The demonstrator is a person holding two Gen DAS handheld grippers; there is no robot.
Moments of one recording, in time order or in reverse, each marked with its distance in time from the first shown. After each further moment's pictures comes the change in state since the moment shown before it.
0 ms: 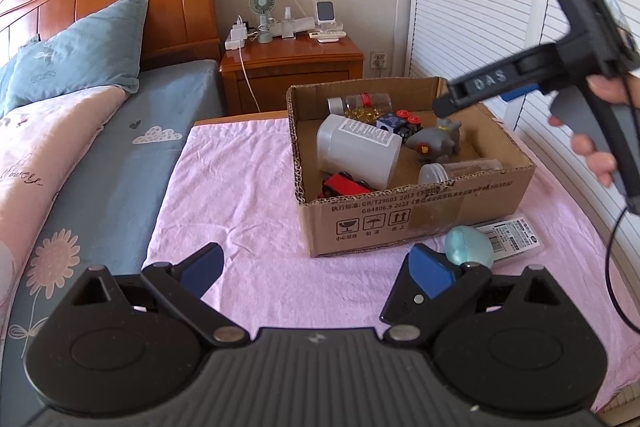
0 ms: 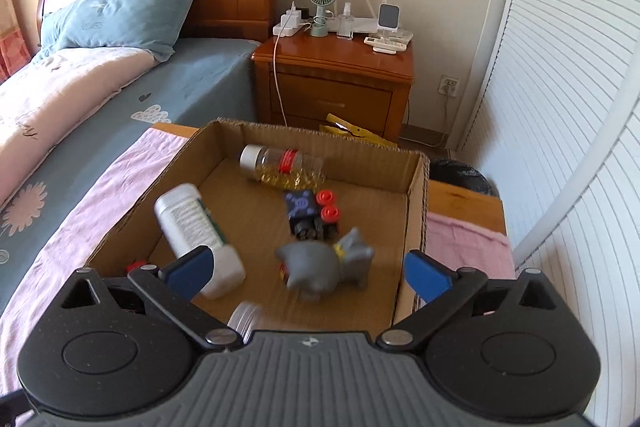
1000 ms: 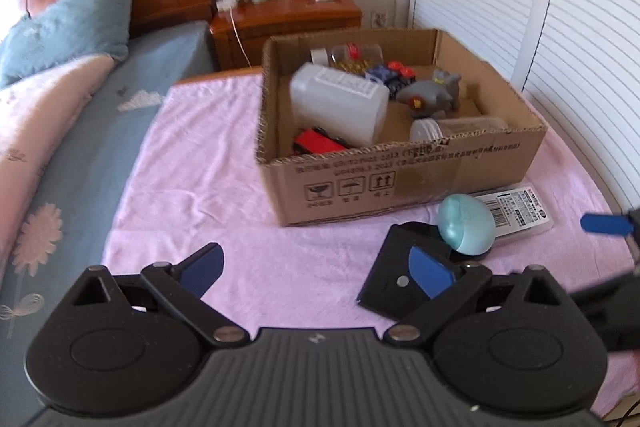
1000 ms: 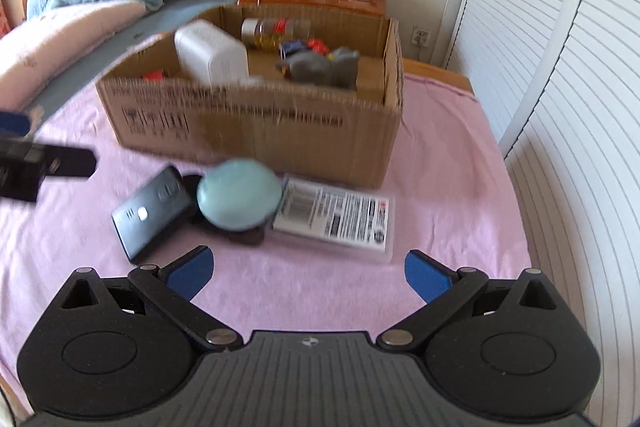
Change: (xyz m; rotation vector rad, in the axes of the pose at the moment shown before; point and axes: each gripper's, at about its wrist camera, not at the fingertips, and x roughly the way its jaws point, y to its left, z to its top) left arm 0.050 -0.031 -0.003 0.001 0.143 0.008; right arm -0.033 0.016 -0.162 0.016 0.064 -0.083
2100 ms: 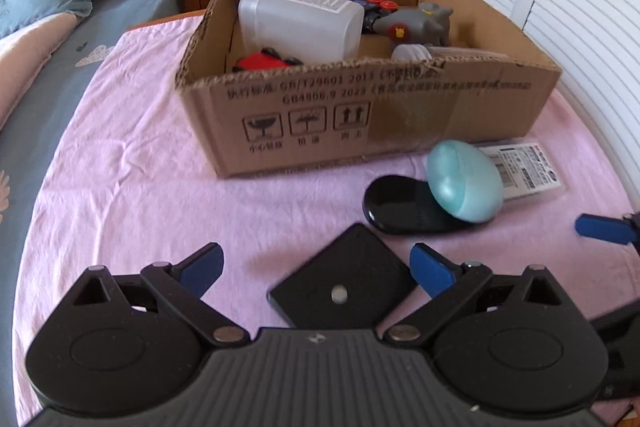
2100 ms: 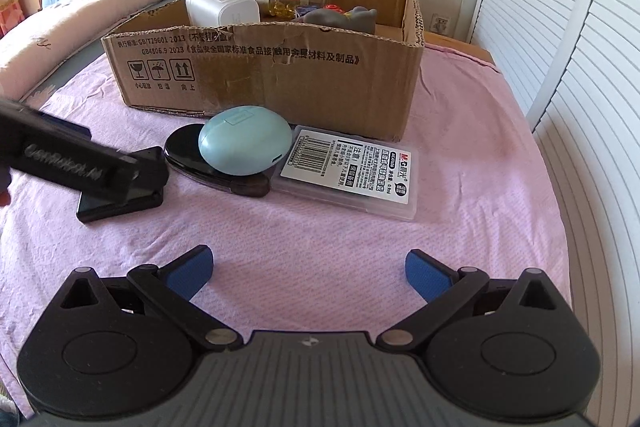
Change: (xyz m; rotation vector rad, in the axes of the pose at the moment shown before) left arm 0.048 -0.014 -0.026 -0.009 0.100 -0.076; right arm 0.017 -0.004 -0.028 -0.010 0.014 0.066
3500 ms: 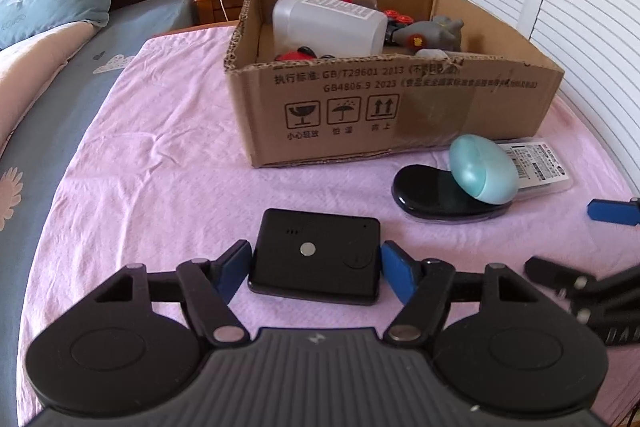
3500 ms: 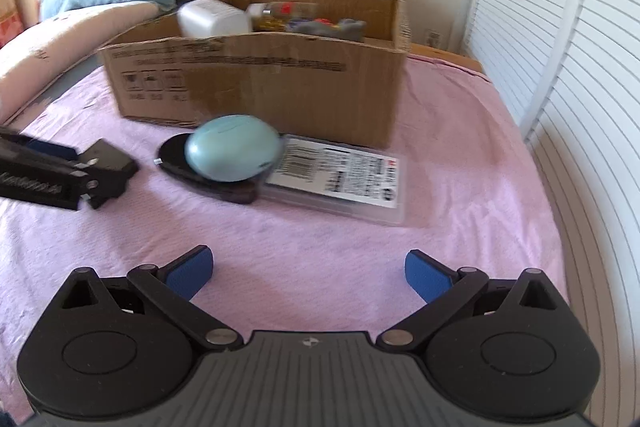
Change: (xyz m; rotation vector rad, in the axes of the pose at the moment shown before) left arm -0.008 0.017 -0.019 -0.007 -0.088 0.021; right arm -0.001 -0.008 -0.006 0.026 -0.055 -0.025
